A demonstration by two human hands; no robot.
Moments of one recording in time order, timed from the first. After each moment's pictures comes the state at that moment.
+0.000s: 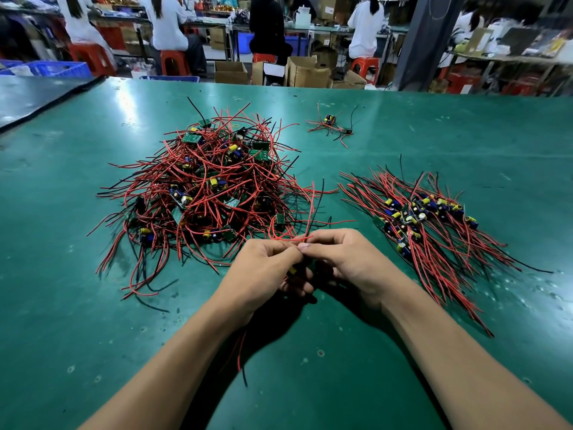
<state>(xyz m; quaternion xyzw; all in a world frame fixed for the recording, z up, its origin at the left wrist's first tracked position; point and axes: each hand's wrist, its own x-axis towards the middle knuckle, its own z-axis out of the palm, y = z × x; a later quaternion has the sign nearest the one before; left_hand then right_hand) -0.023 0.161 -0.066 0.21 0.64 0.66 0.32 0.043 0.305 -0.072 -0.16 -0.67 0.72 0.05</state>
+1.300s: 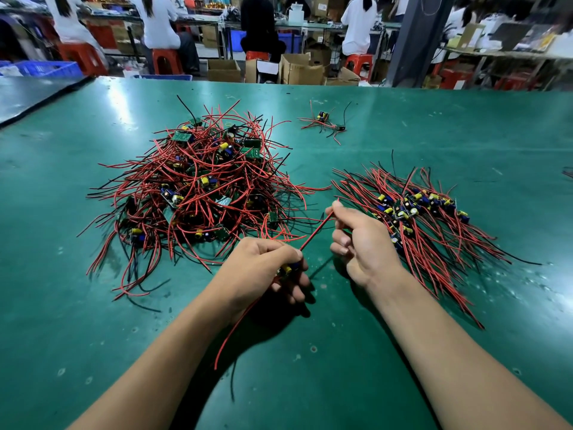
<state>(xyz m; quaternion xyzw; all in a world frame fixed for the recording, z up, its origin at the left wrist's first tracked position) -0.022 0.158 -0.059 0.22 0.65 0.63 0.36 0.031 0.322 -0.066 -0.27 -0.45 0.81 0.25</state>
